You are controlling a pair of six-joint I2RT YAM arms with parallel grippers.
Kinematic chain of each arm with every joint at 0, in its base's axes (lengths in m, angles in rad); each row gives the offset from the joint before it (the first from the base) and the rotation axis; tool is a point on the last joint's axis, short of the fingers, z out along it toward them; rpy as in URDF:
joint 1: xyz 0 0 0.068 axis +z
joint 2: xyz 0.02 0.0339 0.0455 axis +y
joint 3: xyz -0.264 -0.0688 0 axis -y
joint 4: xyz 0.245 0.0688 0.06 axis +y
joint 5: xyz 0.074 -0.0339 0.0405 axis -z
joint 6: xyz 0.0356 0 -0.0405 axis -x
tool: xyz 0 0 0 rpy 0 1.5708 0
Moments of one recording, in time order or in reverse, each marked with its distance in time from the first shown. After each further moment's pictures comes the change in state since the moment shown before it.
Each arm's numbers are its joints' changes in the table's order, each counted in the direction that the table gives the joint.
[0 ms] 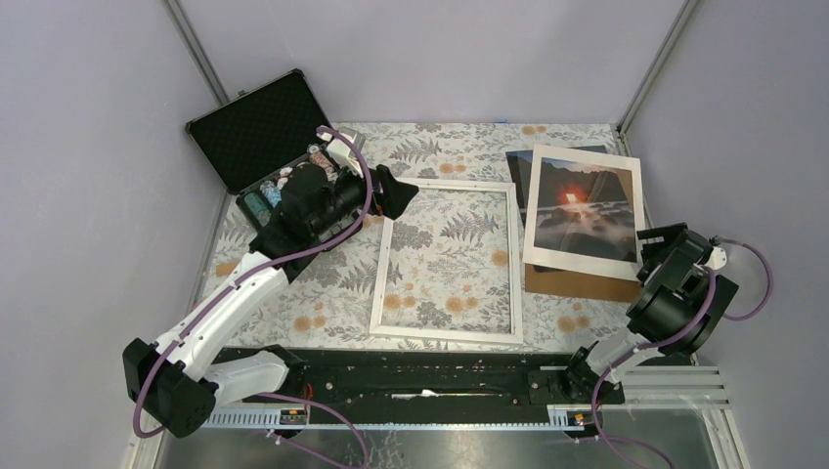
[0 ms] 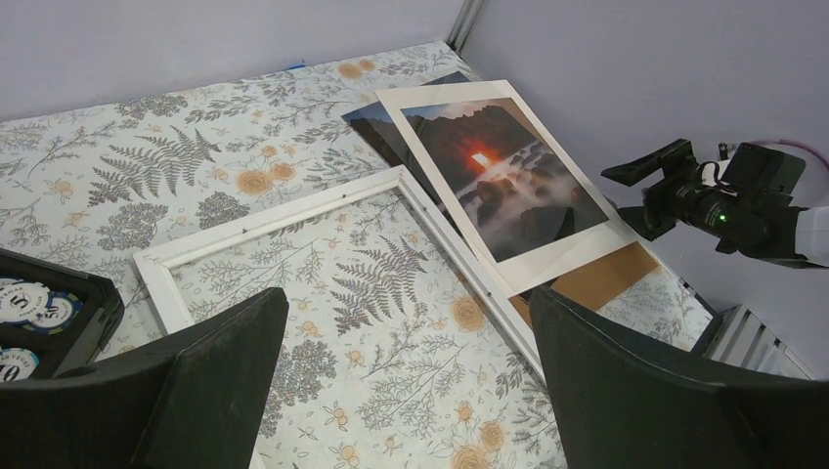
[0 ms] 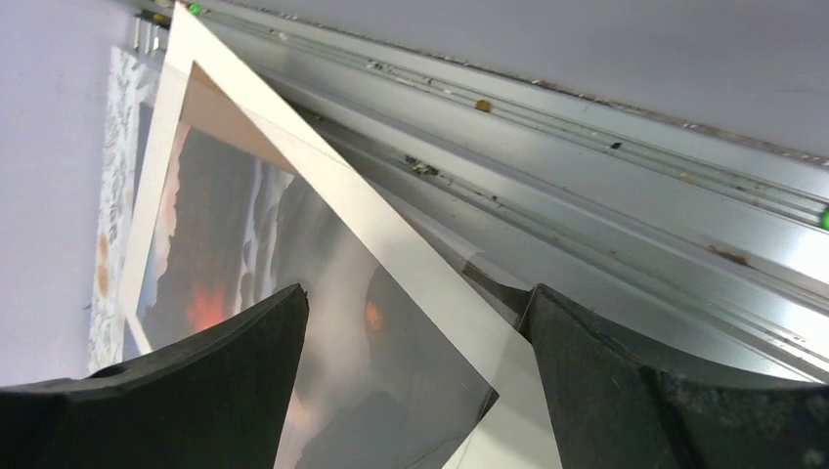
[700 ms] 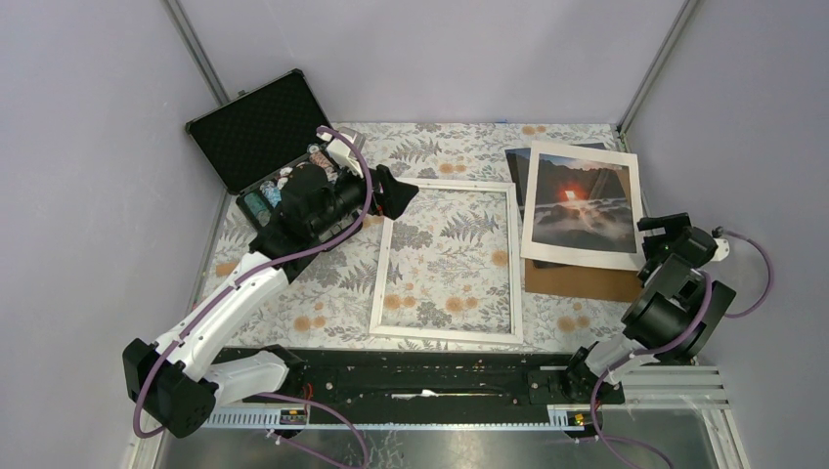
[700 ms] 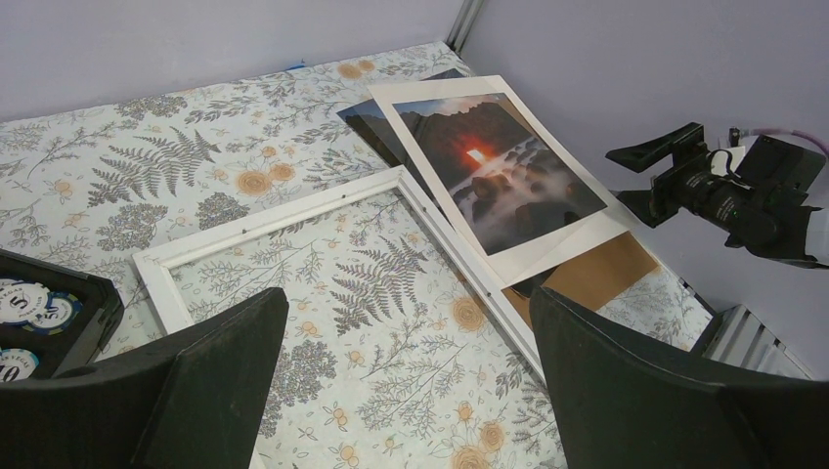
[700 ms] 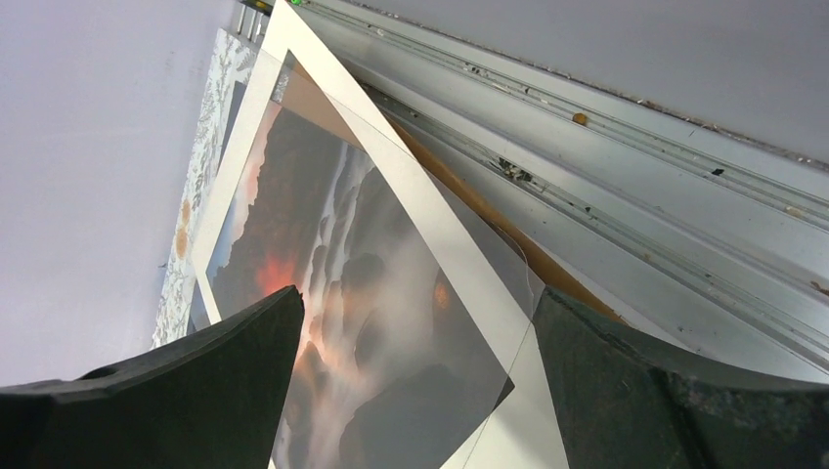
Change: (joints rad) left arm 0.000 0.000 -0.002 0.000 0.000 0.000; right arm 0.000 -0.071 -0.006 -0.047 -0.124 -0.005
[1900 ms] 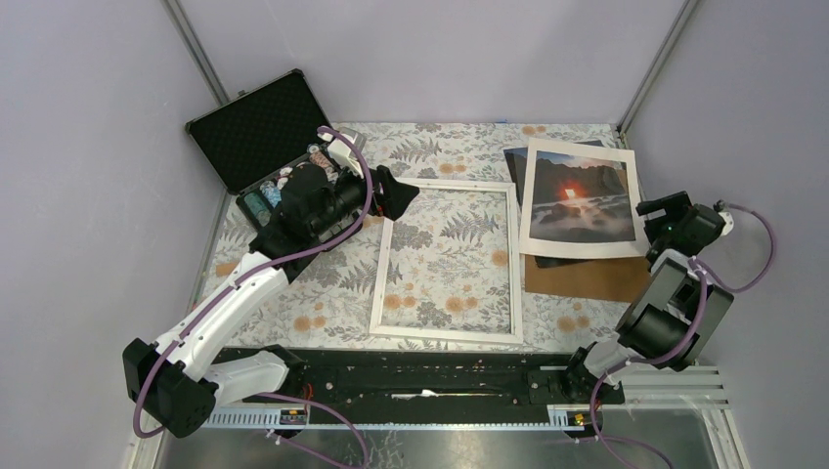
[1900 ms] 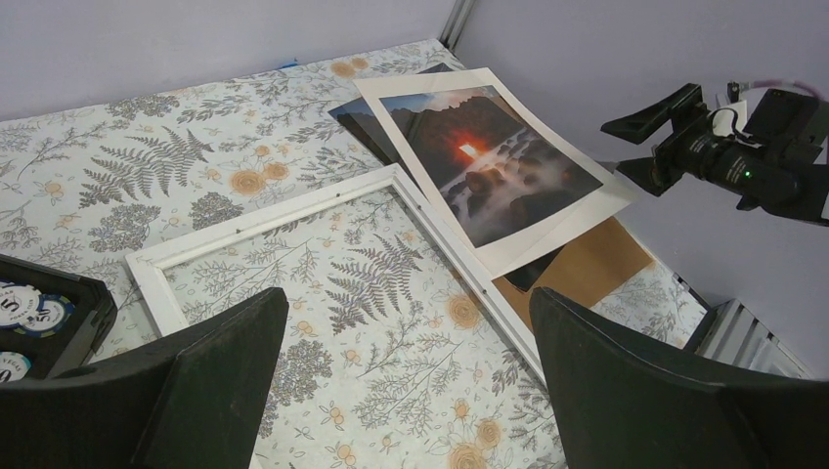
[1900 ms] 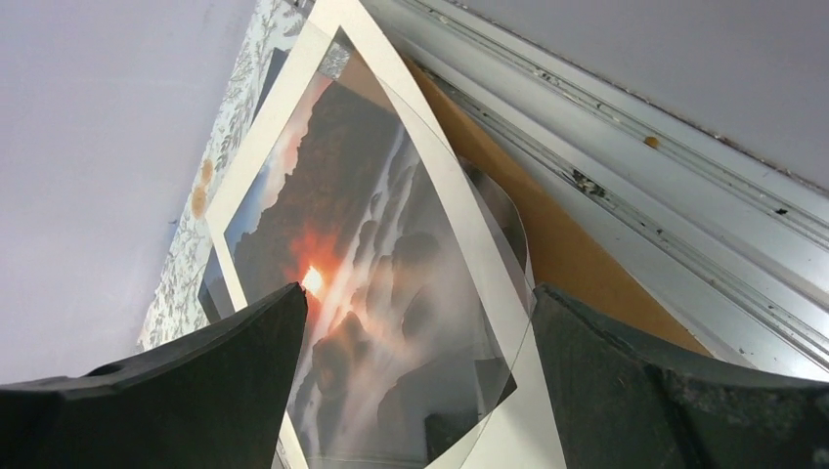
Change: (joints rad) left arm 0.000 0.000 0.000 0.000 0.013 0.000; right arm 0.047 -0.040 0.143 0.212 -0.027 0.082
